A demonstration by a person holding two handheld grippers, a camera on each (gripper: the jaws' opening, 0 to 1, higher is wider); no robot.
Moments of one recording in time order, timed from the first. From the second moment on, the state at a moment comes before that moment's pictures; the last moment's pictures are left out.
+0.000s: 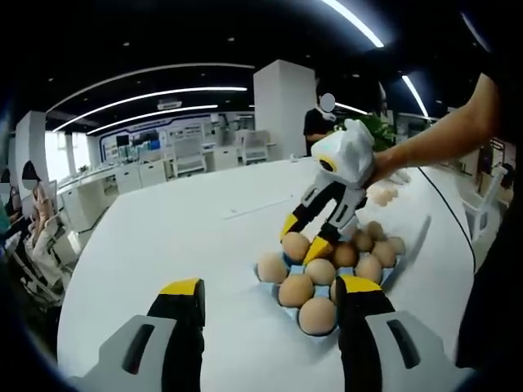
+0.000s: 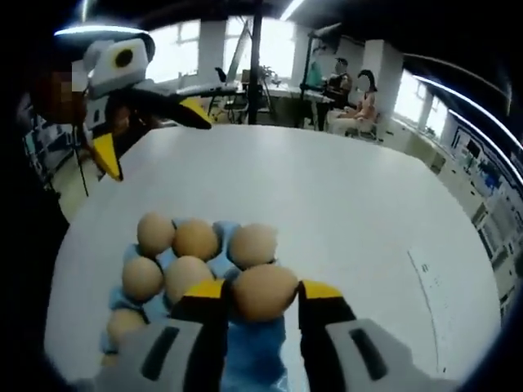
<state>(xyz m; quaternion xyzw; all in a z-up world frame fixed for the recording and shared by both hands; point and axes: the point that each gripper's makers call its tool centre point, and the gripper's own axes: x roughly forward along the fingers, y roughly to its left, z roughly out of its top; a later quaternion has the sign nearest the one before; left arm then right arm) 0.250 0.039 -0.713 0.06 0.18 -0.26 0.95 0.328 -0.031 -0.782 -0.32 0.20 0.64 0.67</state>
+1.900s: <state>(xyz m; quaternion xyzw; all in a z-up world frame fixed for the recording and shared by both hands) 0.255 0.023 -0.708 0.07 0.17 -0.28 0.94 0.360 -0.310 -0.729 -0.06 0.16 0.21 0.96</state>
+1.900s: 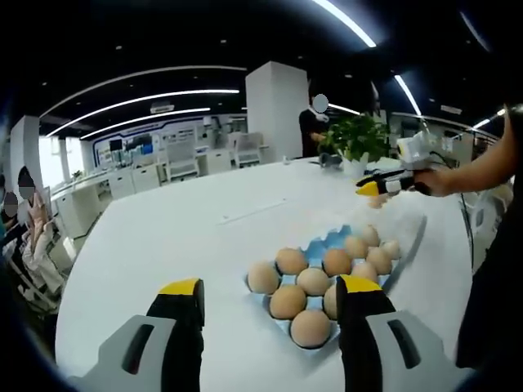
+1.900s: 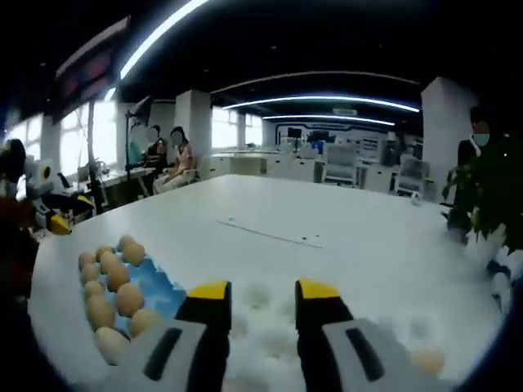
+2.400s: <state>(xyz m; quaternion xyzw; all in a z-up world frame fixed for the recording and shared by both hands) 0.253 0.025 -0.708 0.06 0.17 -0.28 0.94 0.349 -0.356 -0.776 -0.06 0.22 0.11 0.97</state>
